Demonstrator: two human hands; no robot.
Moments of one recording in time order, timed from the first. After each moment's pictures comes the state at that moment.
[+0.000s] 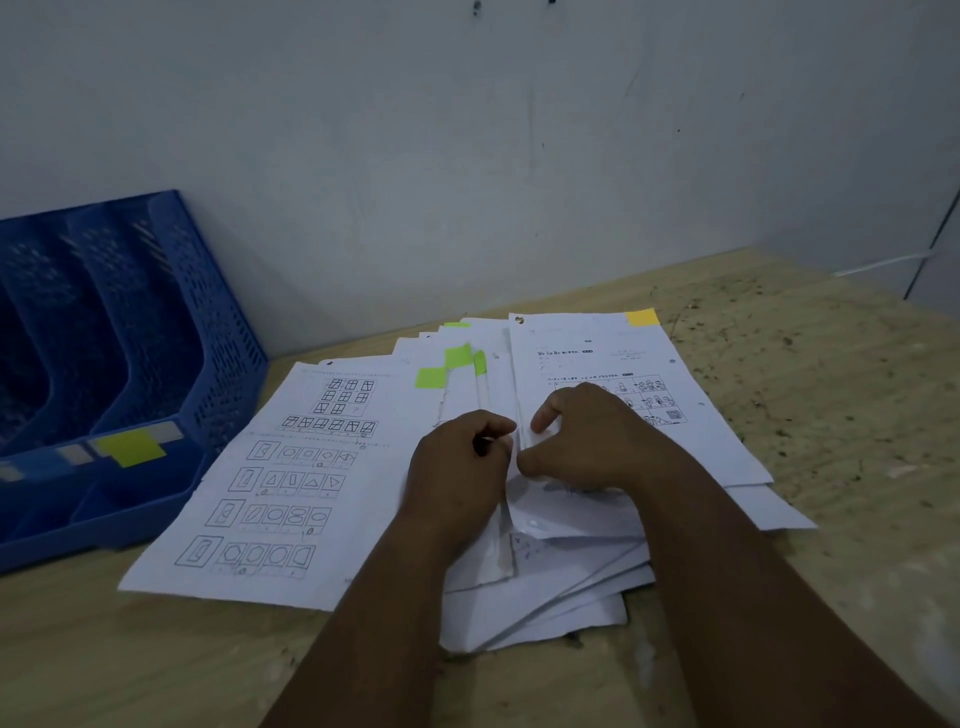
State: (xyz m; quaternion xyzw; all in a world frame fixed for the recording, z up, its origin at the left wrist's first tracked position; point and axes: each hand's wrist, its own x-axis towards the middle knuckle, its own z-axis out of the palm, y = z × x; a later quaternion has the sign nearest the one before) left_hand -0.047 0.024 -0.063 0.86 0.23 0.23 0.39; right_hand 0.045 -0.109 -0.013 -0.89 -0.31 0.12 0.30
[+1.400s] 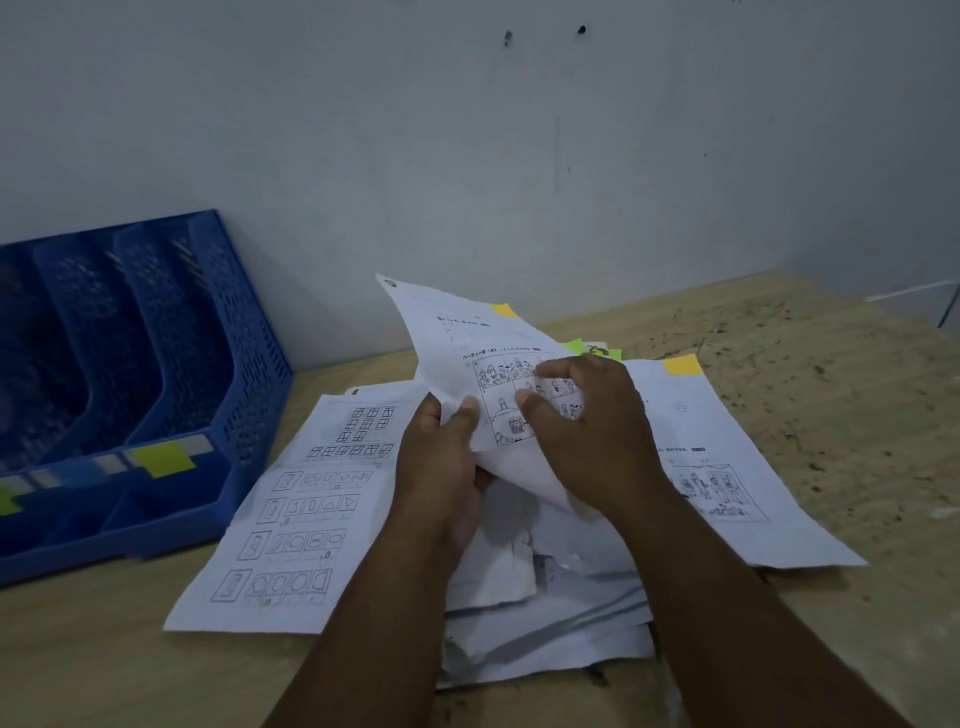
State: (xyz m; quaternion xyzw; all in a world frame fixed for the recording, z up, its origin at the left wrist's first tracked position) left_hand -0.047 0.022 -0.016 0.50 0.22 0.30 0.78; right_hand 0.052 -0.075 -0.034 -0.82 -0.28 -0.06 0.50
